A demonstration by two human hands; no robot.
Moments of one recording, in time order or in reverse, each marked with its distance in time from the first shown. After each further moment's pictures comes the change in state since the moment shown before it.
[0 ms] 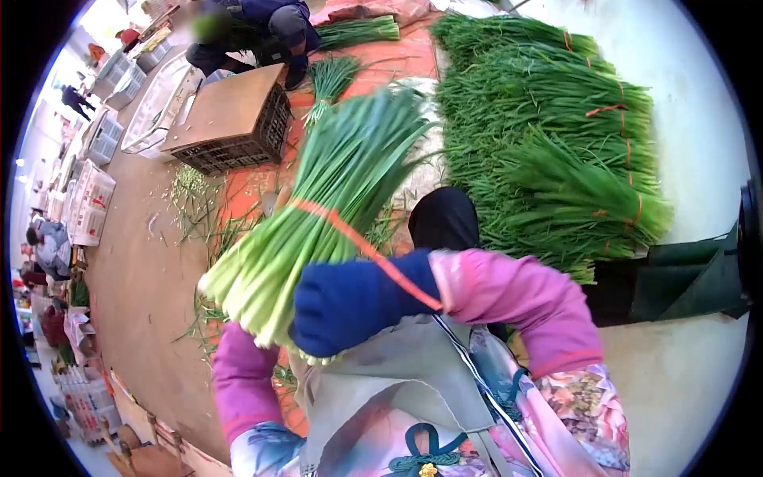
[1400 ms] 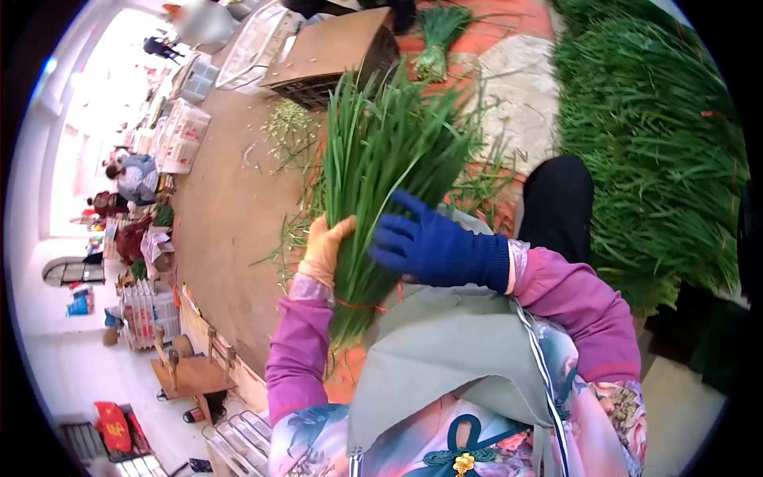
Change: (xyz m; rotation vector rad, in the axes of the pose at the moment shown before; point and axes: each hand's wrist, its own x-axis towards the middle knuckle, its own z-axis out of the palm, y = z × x) left_hand -0.107 -0.008 -0.046 0.803 0.979 0.442; right_hand -0.034 -0.026 0.061 0.141 -0.129 0.270
